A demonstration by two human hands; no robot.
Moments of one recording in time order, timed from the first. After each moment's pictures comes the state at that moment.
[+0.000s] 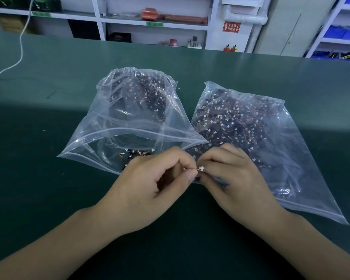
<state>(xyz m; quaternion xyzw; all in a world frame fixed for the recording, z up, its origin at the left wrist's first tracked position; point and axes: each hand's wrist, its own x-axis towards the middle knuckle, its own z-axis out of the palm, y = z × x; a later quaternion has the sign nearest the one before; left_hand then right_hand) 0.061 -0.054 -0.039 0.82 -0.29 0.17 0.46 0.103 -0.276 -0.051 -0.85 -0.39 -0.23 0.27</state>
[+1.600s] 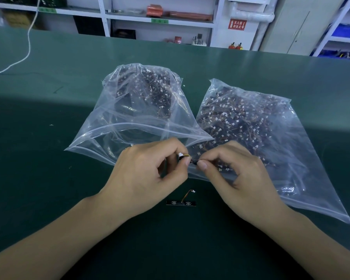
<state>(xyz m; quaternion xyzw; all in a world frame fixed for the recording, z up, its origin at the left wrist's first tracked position) 0.067 -0.049 -0.040 0.87 -0.21 0.26 0.36 0.096 -0.271 -0.047 -0.84 -0.33 -0.19 0.38</state>
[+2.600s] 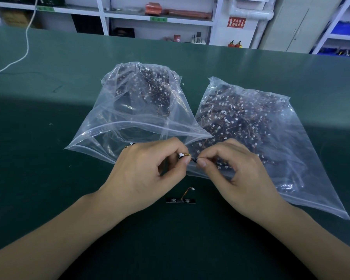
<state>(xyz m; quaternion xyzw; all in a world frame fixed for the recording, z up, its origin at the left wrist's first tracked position) 0.069 -0.046 -0.042 0.88 -0.23 0.24 0.35 0.100 -0.274 -0.051 -0.84 -0.35 -0.19 0.36</state>
